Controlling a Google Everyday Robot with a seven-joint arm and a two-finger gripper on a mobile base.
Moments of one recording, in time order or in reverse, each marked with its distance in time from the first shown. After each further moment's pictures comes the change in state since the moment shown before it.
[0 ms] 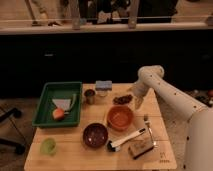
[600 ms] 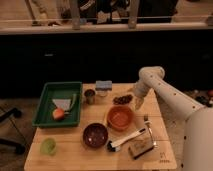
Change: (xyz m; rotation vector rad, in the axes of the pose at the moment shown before) arm 0.010 0.001 0.009 -0.008 -0.011 0.019
